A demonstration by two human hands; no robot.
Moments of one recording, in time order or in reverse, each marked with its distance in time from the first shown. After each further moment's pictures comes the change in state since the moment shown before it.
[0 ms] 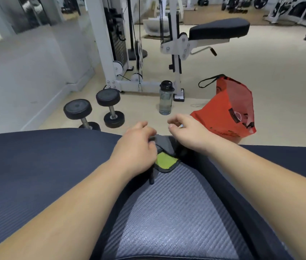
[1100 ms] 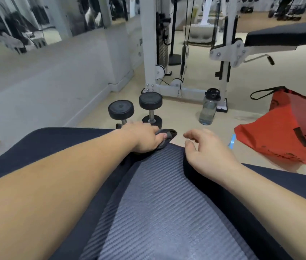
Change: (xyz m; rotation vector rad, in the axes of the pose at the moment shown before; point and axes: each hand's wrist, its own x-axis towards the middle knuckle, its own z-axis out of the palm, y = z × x) left_hand 0.077 -0.169 -0.065 0.558 -0.333 -0.092; right_hand 0.028 -0.086 0.109 -0.179 0.063 -0.113
